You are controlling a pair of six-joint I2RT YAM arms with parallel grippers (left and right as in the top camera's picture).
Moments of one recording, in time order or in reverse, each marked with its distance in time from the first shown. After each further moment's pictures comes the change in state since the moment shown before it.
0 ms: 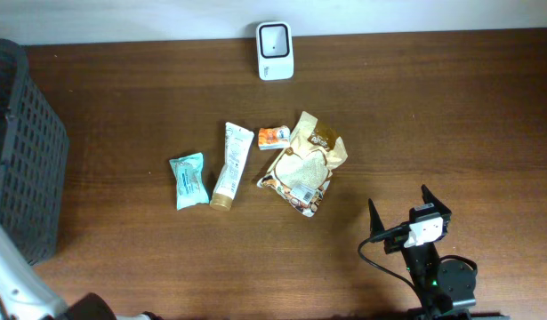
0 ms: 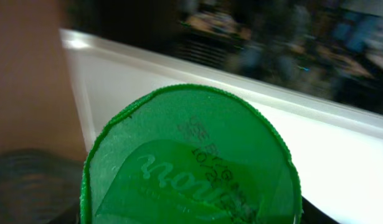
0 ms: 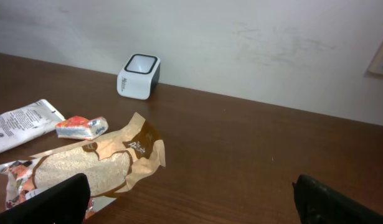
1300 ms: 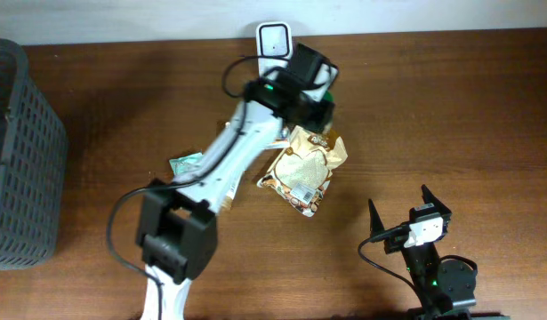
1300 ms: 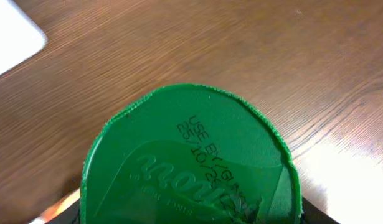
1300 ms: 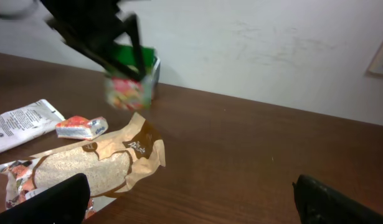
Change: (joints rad) left arm -1.197 0.560 0.000 -0.232 -0.275 0.061; right arm 0.000 0.000 0.000 0.000 0.000 0.000
